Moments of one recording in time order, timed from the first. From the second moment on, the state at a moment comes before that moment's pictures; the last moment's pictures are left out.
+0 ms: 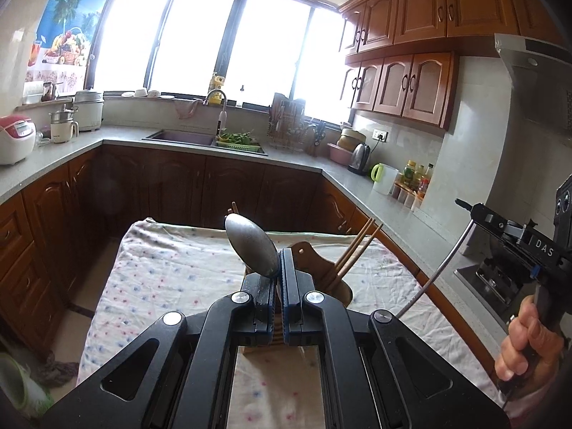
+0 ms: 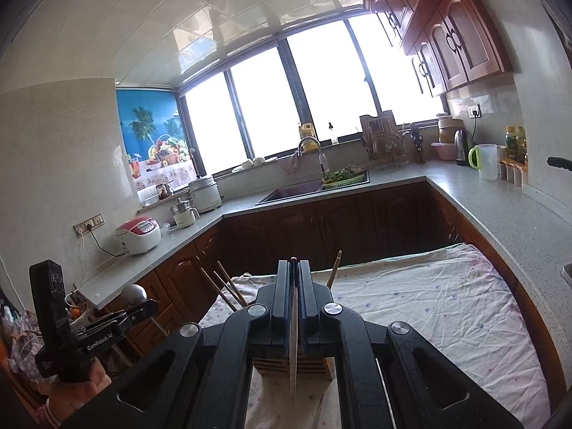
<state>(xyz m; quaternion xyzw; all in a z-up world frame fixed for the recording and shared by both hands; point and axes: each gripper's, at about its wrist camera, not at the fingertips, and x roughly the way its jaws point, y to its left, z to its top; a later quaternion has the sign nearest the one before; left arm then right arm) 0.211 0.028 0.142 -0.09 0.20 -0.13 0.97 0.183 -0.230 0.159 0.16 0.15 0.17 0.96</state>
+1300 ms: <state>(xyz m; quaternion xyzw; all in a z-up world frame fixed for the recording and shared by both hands) 0.312 -0.008 0.049 -0.07 0.26 -0.11 0.96 0.293 -0.209 0.072 0.20 0.22 0.15 0.94</state>
